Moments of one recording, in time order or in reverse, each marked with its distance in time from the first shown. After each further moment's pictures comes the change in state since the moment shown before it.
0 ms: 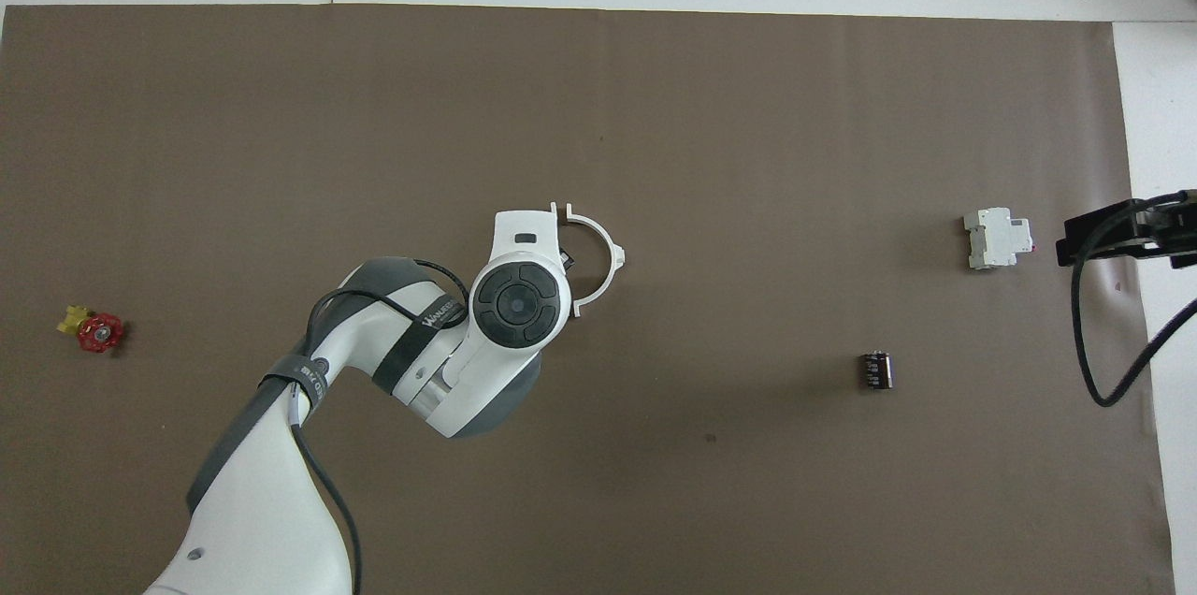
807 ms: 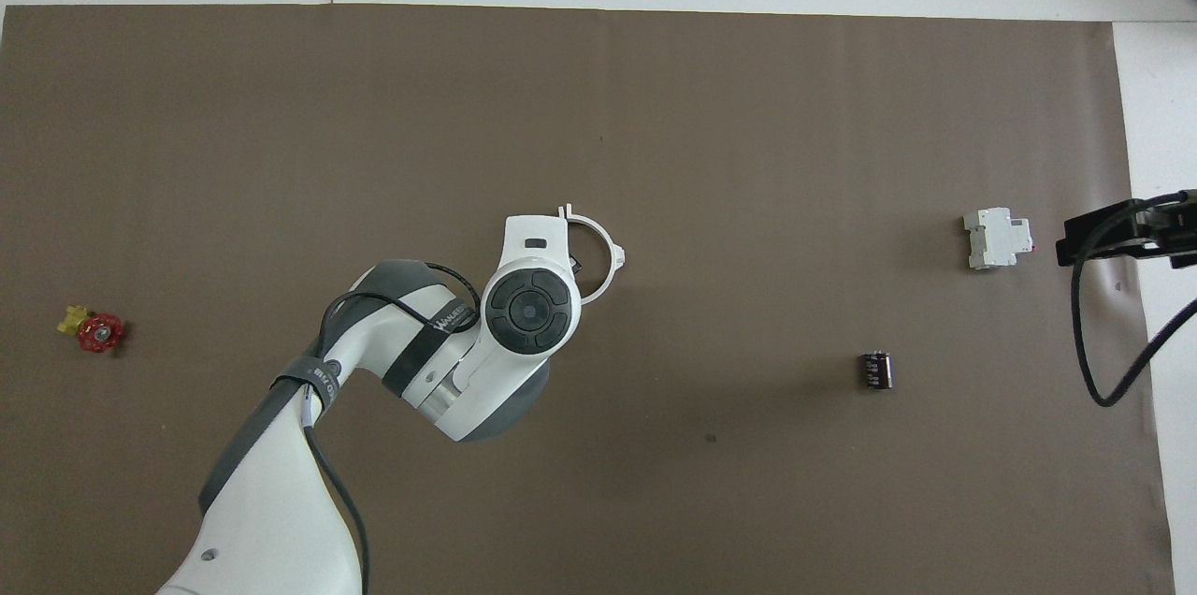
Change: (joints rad) left arm -0.014 0.009 -0.002 0.007 0.008 0.000 -0.001; right arm 0.000 0.000 0.000 0.000 0.000 0.000 0.000
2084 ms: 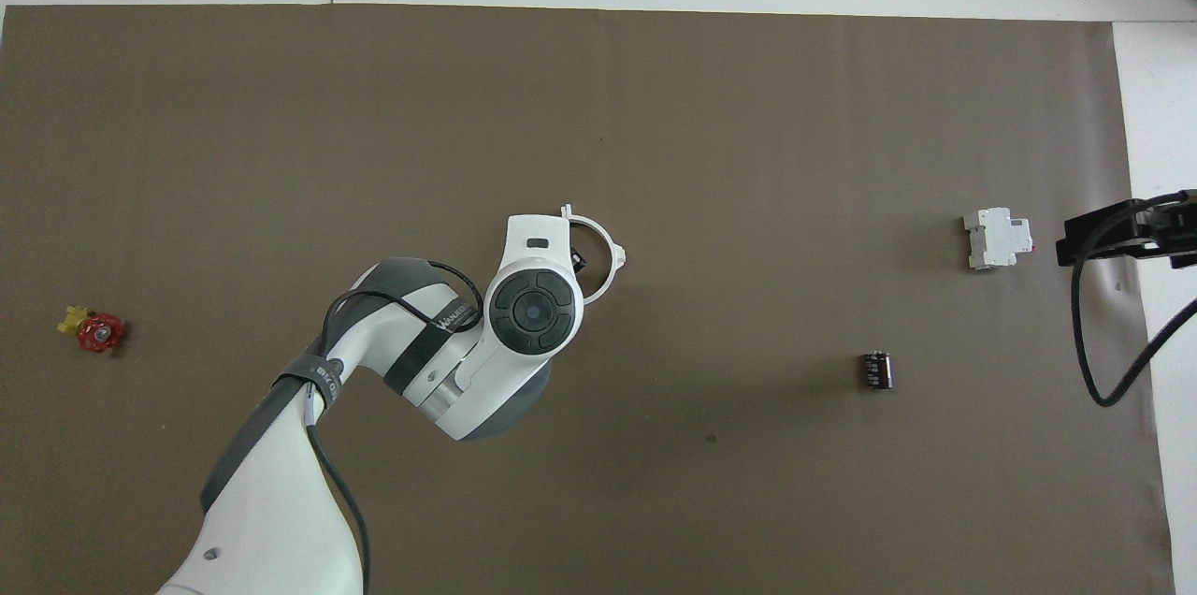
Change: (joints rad) left arm 0.000 0.002 0.001 0.003 0.021 -0.006 -0.001; right arm 0.000 0.000 0.000 0.000 0.000 0.000 0.000
